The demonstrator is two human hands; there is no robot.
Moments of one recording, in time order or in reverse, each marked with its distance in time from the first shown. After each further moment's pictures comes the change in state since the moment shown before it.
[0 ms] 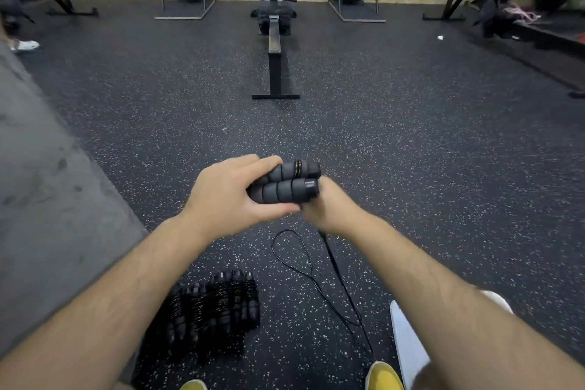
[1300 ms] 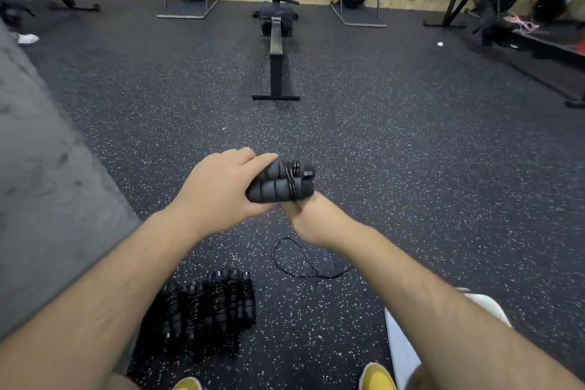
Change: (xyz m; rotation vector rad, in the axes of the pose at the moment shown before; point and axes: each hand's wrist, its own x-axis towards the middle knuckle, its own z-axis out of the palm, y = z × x) left_hand 0.001 -0.013 -0.009 0.234 -0.071 0.096; right_hand -0.006 -0.011 0.013 -0.178 -0.103 0.032
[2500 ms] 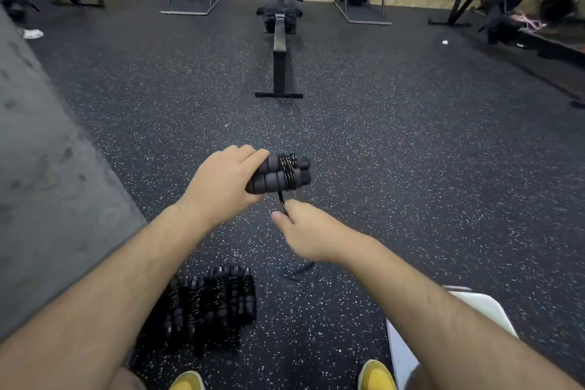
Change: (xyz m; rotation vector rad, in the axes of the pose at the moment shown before) left_hand 0.005 -0.014 0.027 0.042 -0.079 -0.062; right_hand -0.021 -0.019 0.009 0.112 -0.114 0.129
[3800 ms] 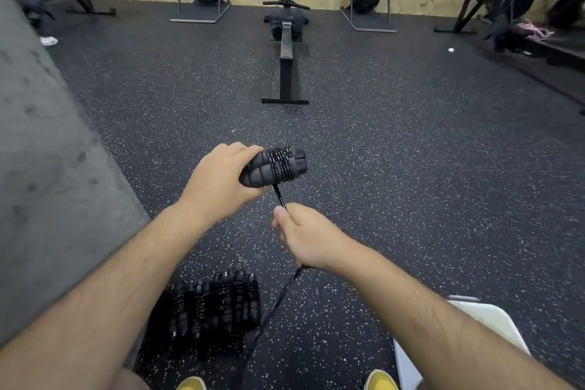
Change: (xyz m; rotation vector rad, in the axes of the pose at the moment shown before) left_hand -0.003 -0.013 -0.006 -0.232 0.103 -0.185; right_hand 0.007 -0.005 0.012 0.257 0.084 -0.019
